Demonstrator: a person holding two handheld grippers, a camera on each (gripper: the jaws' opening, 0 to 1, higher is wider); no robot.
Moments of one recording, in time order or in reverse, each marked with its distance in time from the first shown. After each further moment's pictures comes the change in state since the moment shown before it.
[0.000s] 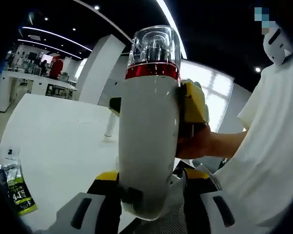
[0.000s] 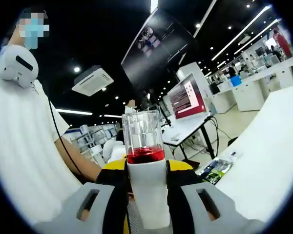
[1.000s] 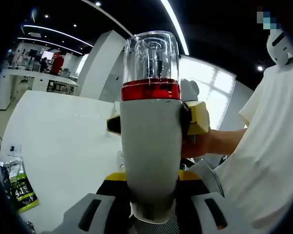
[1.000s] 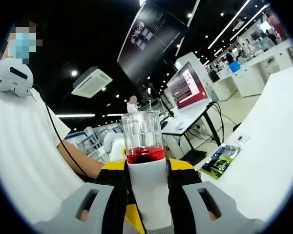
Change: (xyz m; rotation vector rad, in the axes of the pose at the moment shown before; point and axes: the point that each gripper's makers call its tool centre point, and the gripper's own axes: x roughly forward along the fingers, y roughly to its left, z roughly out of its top) left arm -0.006 0.004 -0.011 -0.002 0.069 0.042; right arm 0.005 0.001 -0.022 0.095 0.057 0.009
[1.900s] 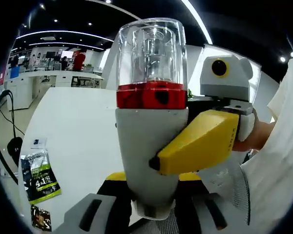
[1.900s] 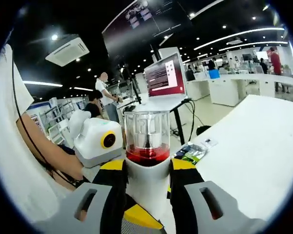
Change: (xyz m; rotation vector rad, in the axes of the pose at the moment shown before) left arm -0.008 0.043 -0.009 -0.027 0.057 0.259; right arm 0.020 -0.034 -0.015 -0.212 0.157 -0.355
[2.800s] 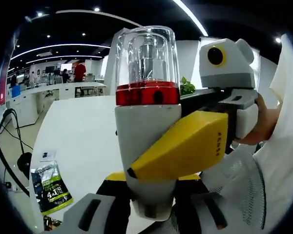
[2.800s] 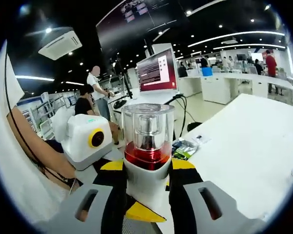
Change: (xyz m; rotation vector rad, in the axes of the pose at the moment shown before) left arm 0.006 0.010 0.003 0.127 -0.024 0.078; right arm -0.001 -0.012 -0.006 -0.024 0.034 -0.072
